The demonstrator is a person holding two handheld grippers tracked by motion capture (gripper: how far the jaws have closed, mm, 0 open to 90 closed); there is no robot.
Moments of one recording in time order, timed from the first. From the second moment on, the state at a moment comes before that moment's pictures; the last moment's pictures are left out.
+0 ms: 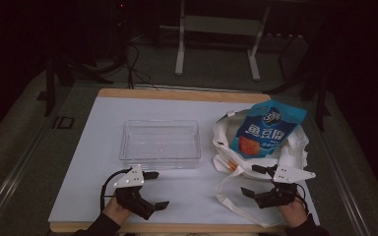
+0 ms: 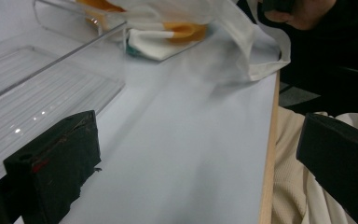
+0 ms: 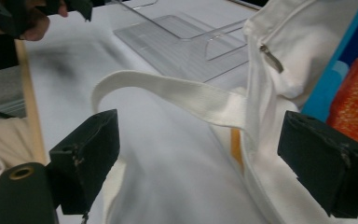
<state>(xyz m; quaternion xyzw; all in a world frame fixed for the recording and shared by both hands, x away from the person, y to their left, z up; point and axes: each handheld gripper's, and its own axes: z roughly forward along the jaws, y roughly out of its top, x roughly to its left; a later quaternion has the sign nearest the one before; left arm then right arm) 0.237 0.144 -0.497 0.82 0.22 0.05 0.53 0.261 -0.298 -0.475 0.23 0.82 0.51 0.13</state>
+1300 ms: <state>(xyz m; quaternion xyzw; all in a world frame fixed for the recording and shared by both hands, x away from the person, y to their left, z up) 0.304 0.038 -0.392 0.81 0.09 0.04 0.58 0.276 -0.335 -0.387 0.16 0.81 0.54 0.14</state>
